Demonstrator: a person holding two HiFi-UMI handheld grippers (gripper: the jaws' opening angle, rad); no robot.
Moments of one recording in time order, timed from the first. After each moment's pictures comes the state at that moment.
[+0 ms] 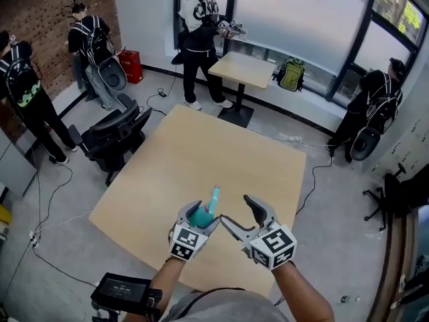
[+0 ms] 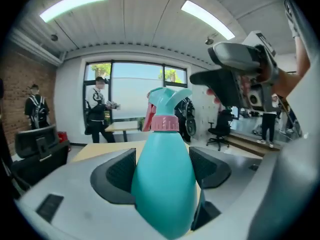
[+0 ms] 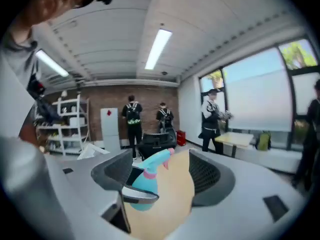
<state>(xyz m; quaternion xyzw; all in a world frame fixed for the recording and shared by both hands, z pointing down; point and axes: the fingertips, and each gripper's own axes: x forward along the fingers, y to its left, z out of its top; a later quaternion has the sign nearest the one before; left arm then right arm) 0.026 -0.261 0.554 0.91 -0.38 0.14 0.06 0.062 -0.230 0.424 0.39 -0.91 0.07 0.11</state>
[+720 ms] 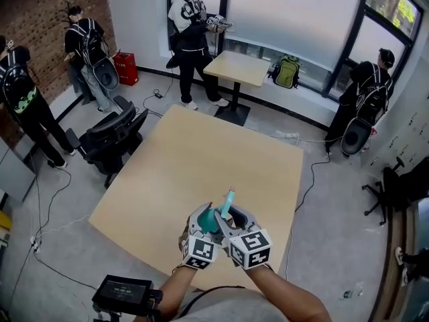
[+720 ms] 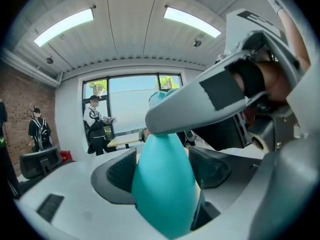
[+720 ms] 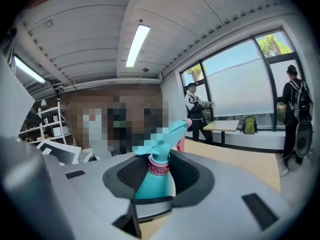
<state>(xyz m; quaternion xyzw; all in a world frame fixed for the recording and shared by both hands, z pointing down) 0.060 -0.236 0.531 0.91 -0.39 0.12 -0.02 0.043 -0.234 0.477 0.46 -0.87 0.14 0.11</state>
